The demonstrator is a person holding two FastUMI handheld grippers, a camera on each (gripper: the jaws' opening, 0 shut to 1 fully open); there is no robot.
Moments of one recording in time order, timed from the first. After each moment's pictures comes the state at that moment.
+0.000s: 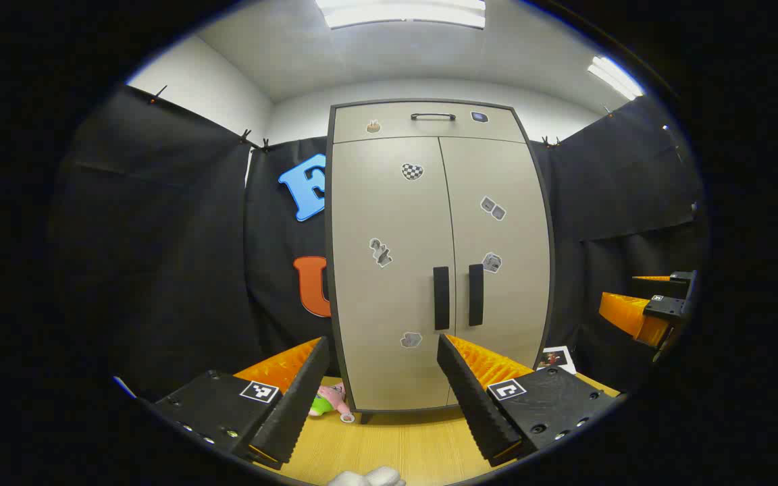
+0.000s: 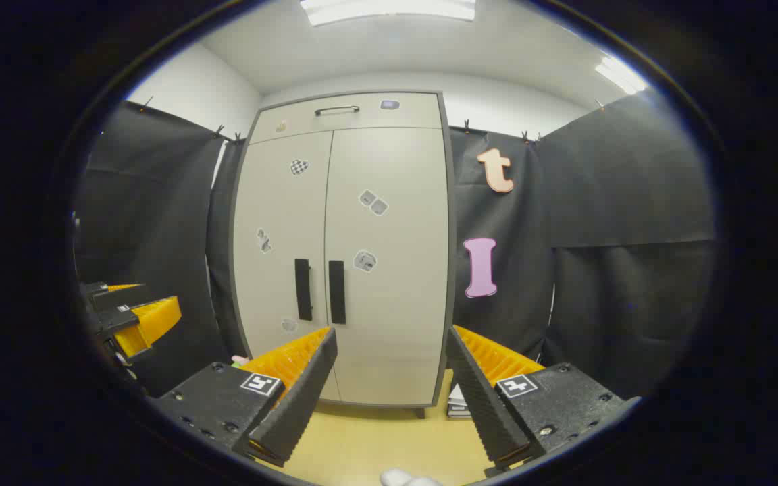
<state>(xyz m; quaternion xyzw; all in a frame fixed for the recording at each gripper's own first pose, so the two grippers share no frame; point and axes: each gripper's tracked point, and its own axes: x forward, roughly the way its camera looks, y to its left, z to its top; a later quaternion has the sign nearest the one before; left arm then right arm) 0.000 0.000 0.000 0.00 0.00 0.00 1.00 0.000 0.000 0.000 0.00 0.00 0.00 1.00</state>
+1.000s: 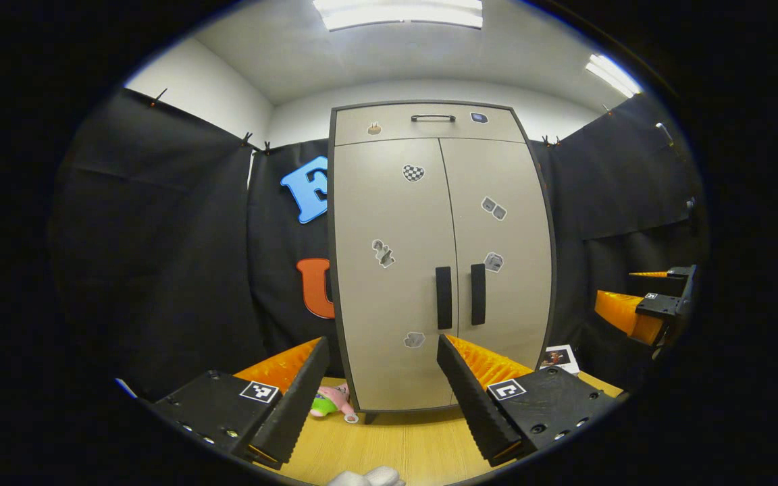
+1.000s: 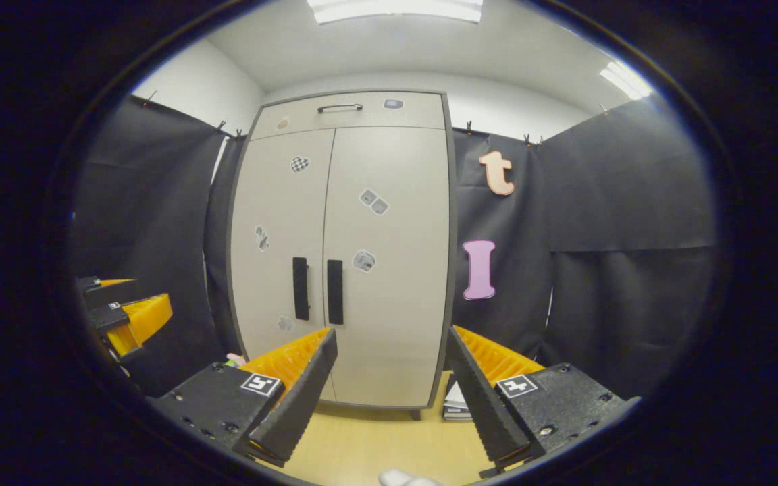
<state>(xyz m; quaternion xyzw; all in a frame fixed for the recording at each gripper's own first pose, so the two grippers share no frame) -0.007 0.005 -0.003 0.01 0.00 0.01 1.00 0.012 0.002 -0.003 -0.02 0.00 0.00 1.00</state>
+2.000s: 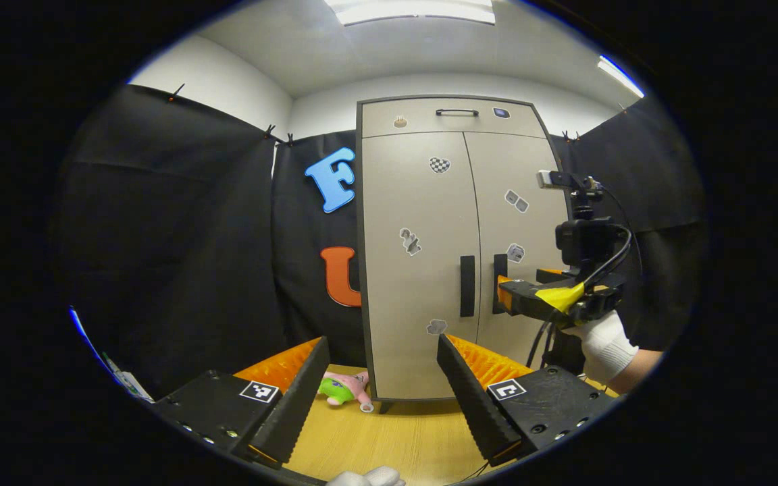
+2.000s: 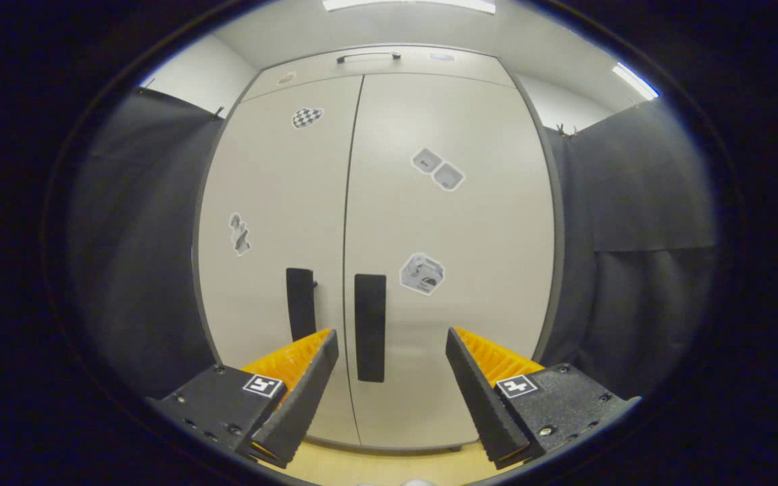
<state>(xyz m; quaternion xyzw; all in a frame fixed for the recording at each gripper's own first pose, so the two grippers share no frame) -0.030 0.031 -0.012 0.00 0.02 0.06 1.00 0.227 0.093 -0.008 -0.02 0.01 0.02 1.00</state>
